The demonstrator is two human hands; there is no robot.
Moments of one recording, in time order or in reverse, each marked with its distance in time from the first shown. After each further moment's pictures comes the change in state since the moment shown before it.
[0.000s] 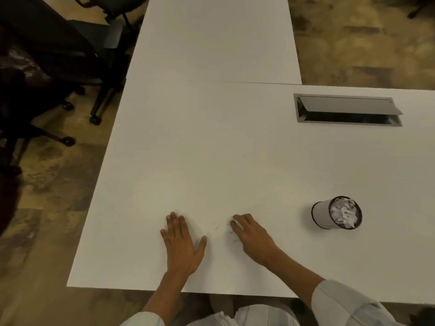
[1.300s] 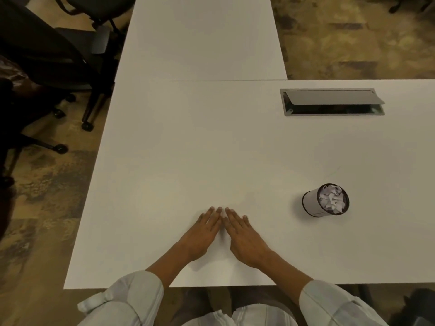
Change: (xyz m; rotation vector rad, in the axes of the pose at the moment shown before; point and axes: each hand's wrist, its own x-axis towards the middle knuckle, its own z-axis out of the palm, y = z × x) left_hand 0.023 0.034 -0.002 0.344 -0.157 0.814; right_hand -0.022 -0.014 0.025 0.108 -0.146 0.105
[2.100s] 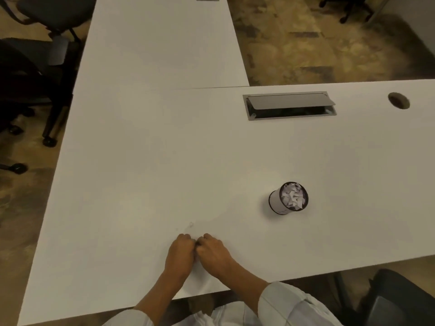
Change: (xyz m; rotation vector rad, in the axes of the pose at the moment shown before) left_hand 0.009 0.064 -0.008 -0.326 0.205 -0.460; right_hand 0.005 -0.025 0.007 0.014 0.008 0.054
